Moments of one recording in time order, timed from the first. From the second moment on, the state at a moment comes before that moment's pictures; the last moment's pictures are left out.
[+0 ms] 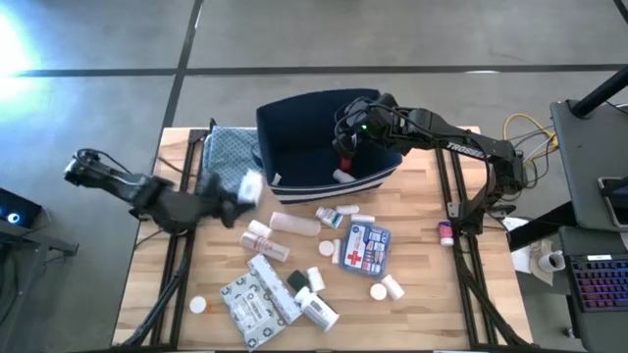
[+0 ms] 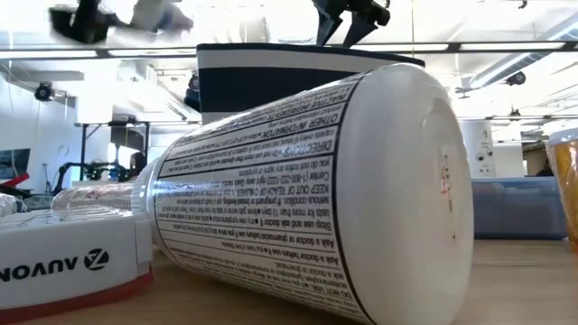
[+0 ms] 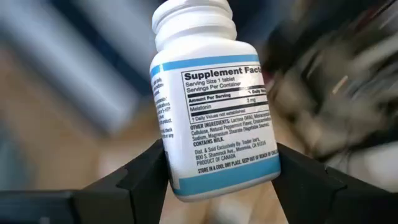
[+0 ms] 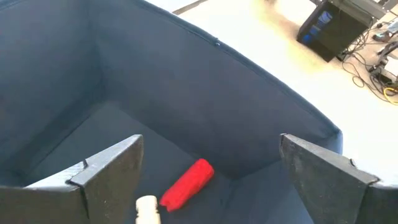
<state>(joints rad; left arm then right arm) -0.41 0.78 0.87 -0.59 -0.69 -1.08 -0.24 1.66 1.84 -0.99 0.60 0.29</state>
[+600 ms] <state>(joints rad) 0.22 1.22 1.12 -0.33 -0.24 -0.43 -0.20 1.50 1.84 -1.07 0.69 0.30</state>
